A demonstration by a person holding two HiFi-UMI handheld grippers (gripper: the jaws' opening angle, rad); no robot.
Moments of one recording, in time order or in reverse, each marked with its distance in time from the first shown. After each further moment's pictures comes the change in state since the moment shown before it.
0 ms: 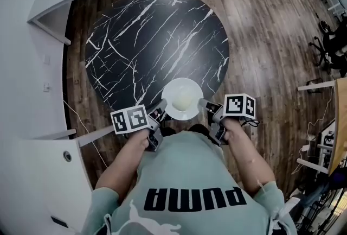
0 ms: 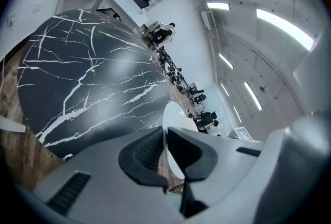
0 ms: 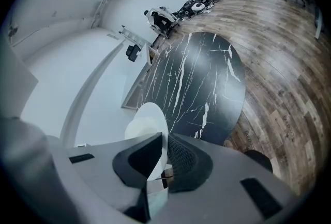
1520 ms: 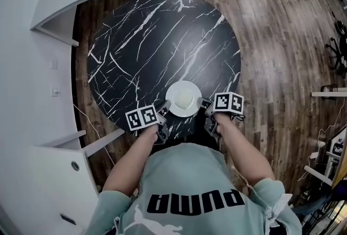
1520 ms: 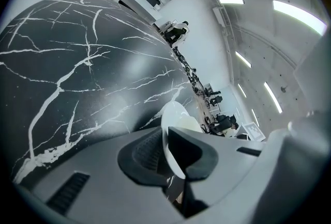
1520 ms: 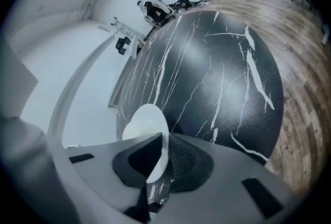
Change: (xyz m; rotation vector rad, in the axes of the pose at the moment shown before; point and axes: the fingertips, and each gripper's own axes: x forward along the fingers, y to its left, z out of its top) left arm 0.109 0.105 0.046 -0.035 -0.016 0.169; right arm 0.116 -0.087 0.080 0.006 0.073 -0.067
